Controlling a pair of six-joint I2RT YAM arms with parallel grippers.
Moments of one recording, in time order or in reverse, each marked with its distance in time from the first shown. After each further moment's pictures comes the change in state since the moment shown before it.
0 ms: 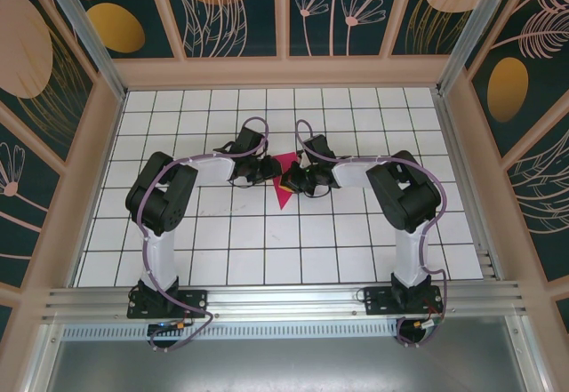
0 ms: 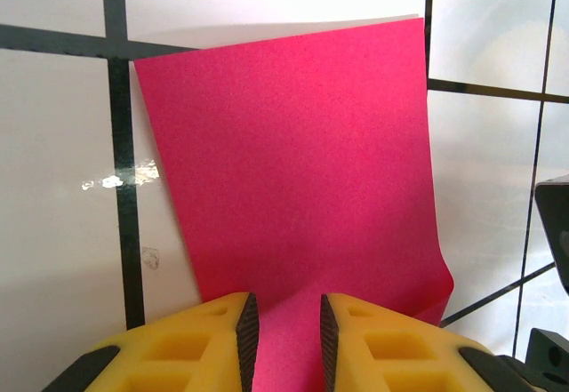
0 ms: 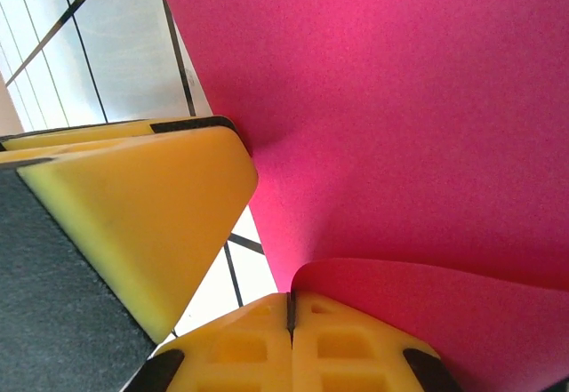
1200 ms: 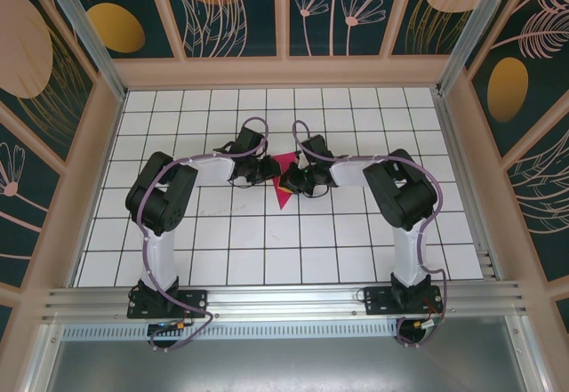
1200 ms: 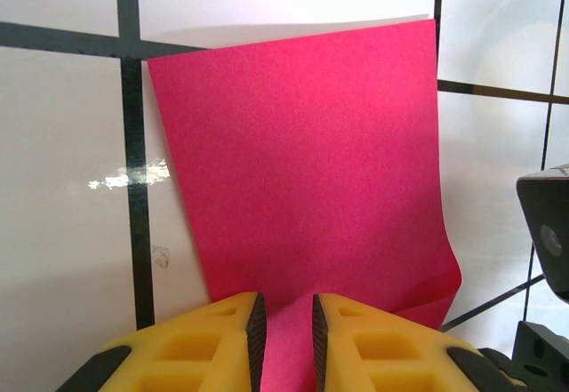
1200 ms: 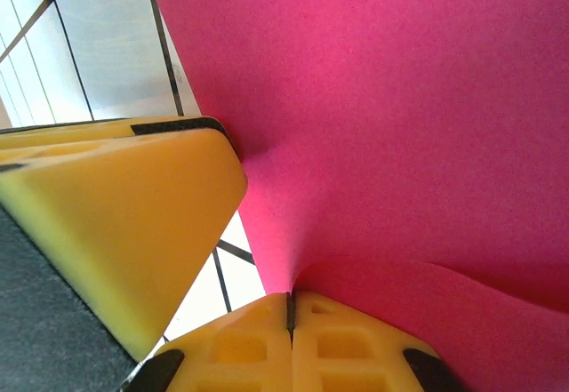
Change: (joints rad) left arm 0.000 0.000 0.000 -0.008 -0.012 0.000; right arm 0.004 0.032 0.027 -0.019 -0.010 -0.034
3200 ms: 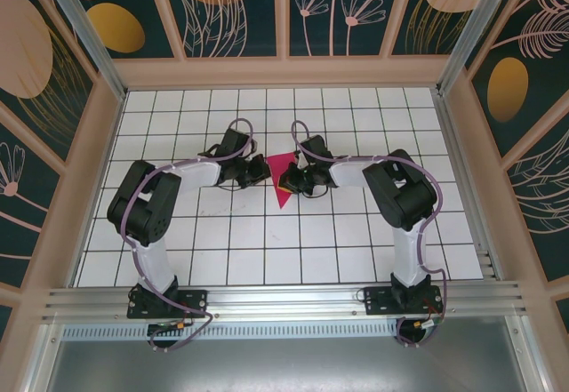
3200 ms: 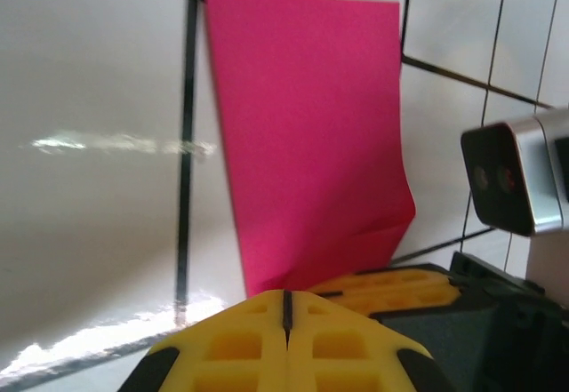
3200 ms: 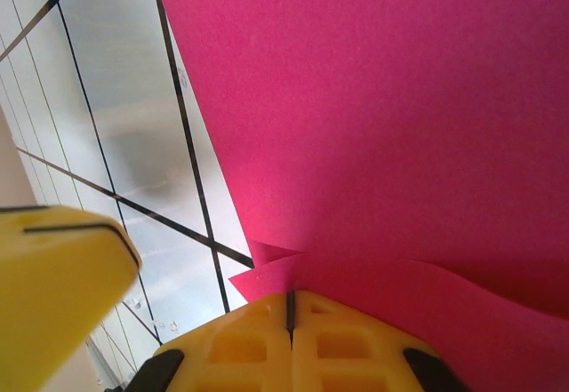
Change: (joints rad) left arm 0.045 -0.137 -0.125 0.027 0.109 -0.076; right arm 0.004 0.000 -0.005 0.013 0.018 -0.011
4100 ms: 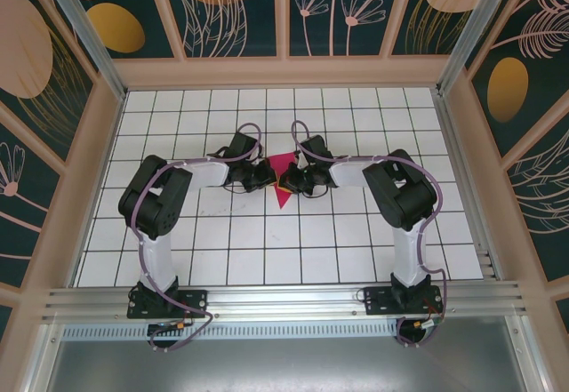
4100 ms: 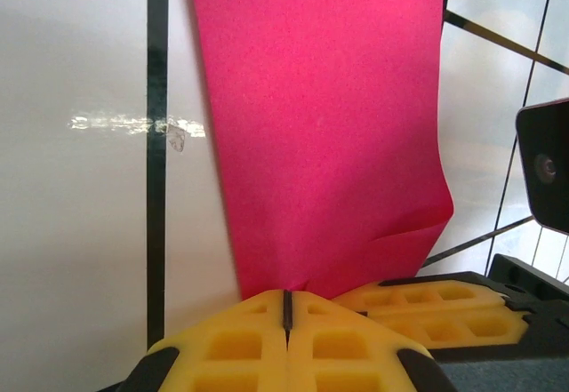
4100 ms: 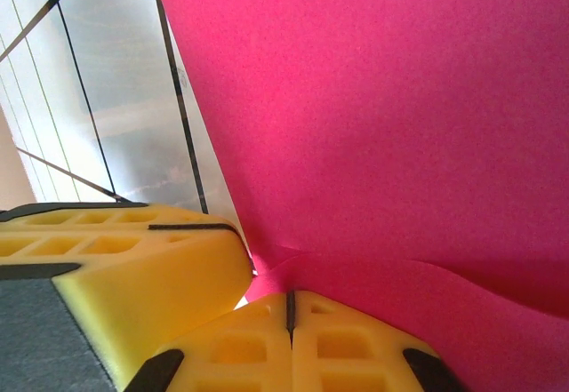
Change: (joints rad) left arm -0.028 0.085 0.034 0.005 0.007 -0.008; right arm -0.001 0.000 0.000 0.000 0.000 0.000
